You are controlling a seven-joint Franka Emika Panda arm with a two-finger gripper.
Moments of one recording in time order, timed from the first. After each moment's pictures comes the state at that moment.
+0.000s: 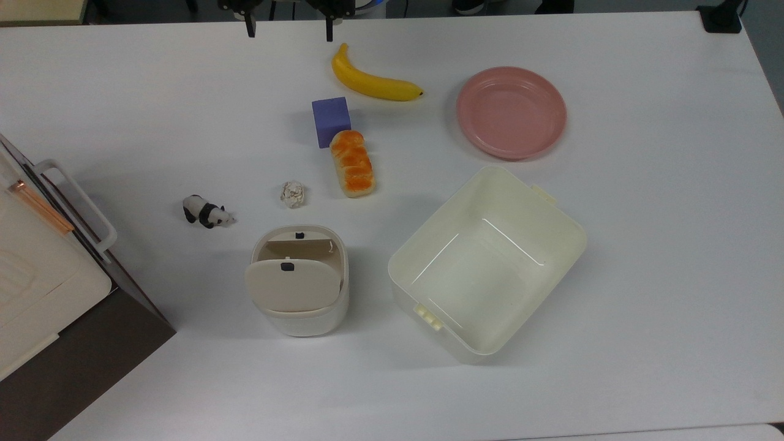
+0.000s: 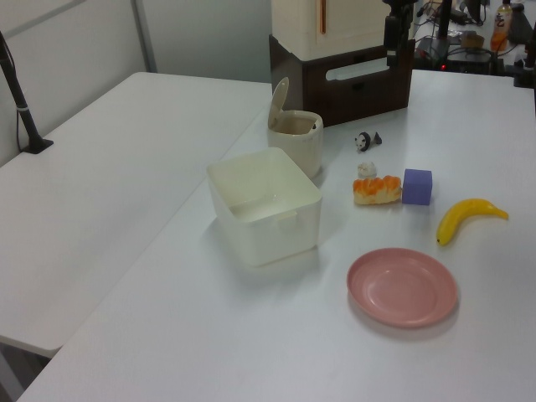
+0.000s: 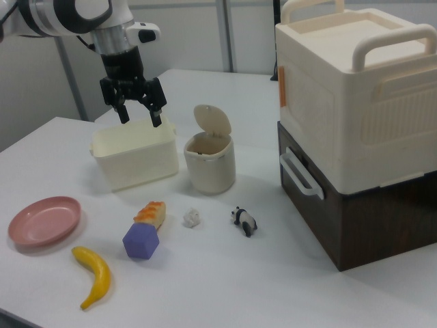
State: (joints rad) arm -0.05 0.06 0.04 -1.52 -0.08 1.58 -0.02
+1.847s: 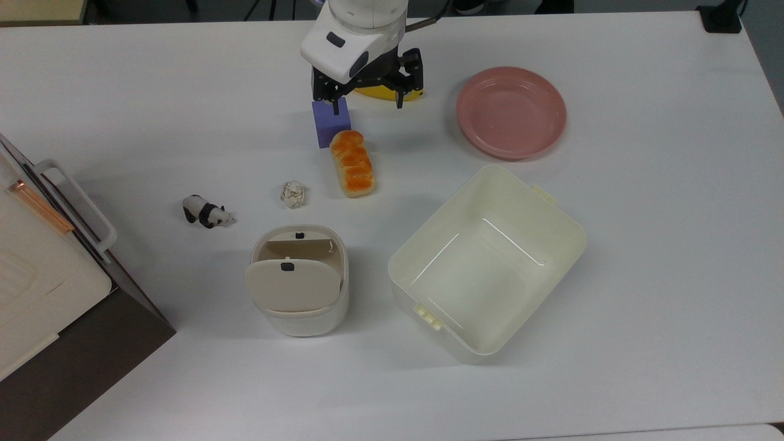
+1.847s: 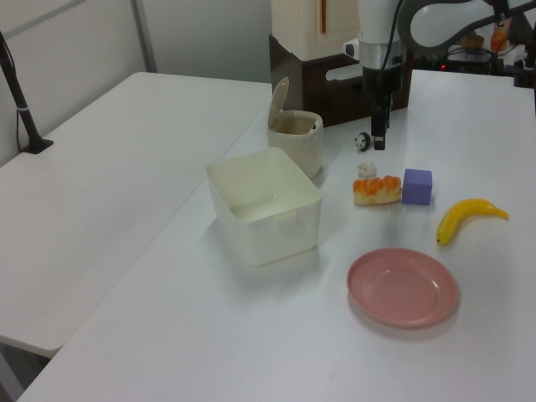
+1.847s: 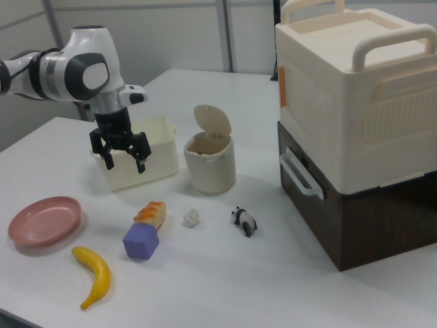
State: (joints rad) arm 0.07 0.10 0.06 -1.82 -0.04 1.87 -0.02
